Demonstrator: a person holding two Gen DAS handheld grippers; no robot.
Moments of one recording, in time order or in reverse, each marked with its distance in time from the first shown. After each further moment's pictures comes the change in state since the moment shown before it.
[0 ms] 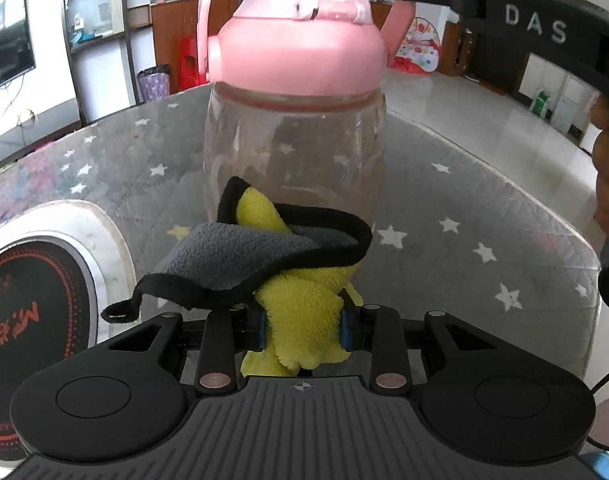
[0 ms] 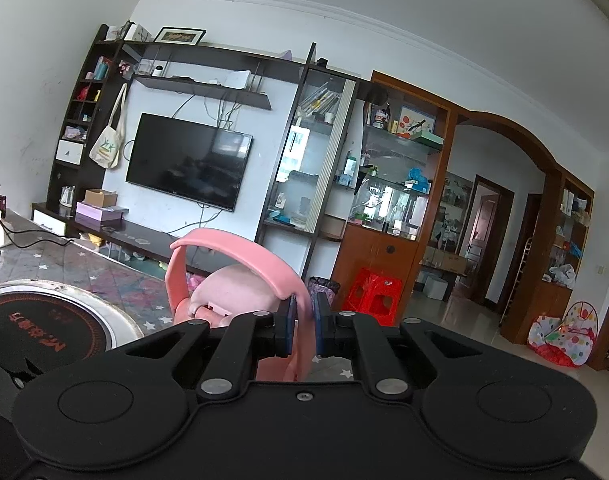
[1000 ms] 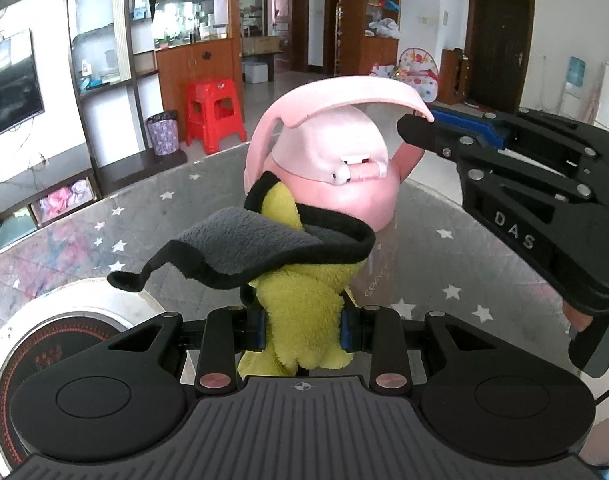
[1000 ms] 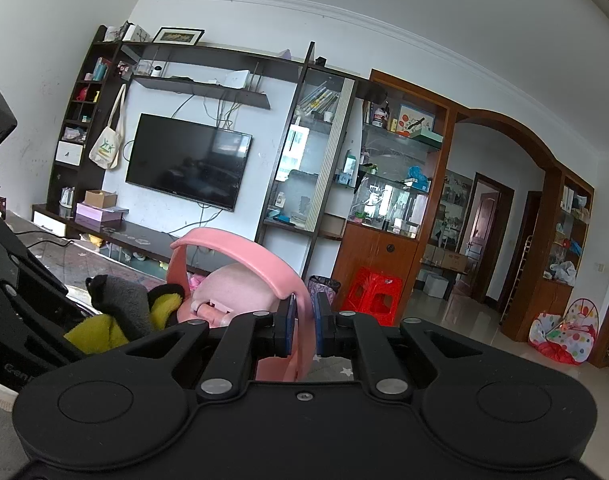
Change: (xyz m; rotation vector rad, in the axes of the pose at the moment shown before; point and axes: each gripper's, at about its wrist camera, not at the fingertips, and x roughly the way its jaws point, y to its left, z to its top) left arm -0.048 0.008 0.047 0.050 -0.117 0.031; right arm -0.003 0.001 0.005 0.006 0.005 0.001
